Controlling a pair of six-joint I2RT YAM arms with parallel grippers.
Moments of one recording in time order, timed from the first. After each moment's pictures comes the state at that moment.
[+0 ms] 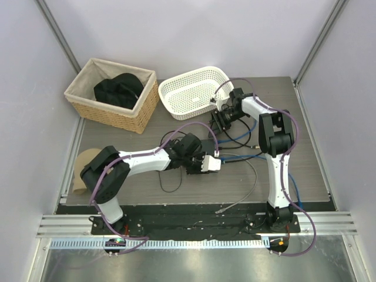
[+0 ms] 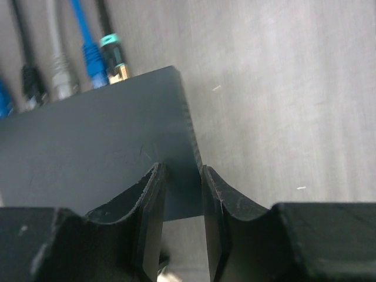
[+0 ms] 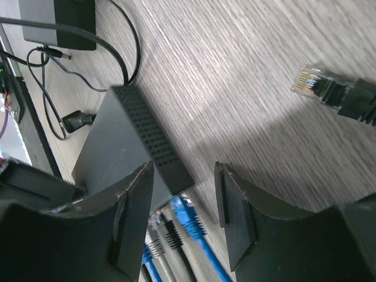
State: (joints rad) left arm -0.87 1.74 1.00 -0.17 0.46 0.75; right arm 0.21 2.33 1.80 -0.86 -0.89 -0.40
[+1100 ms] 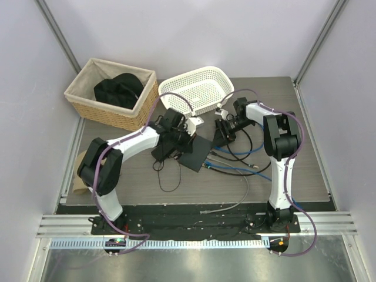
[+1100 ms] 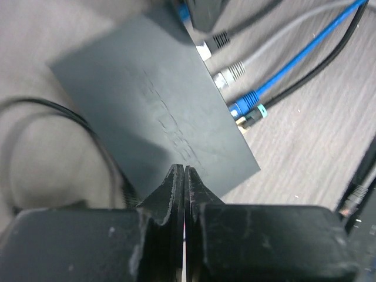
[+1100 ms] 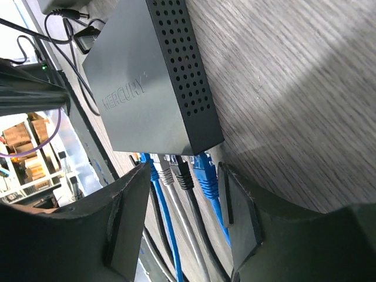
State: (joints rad) left arm -0.61 1.76 1.20 -0.35 0.48 0.20; right arm 0.20 2.22 1.57 -0.89 -0.91 -0.26
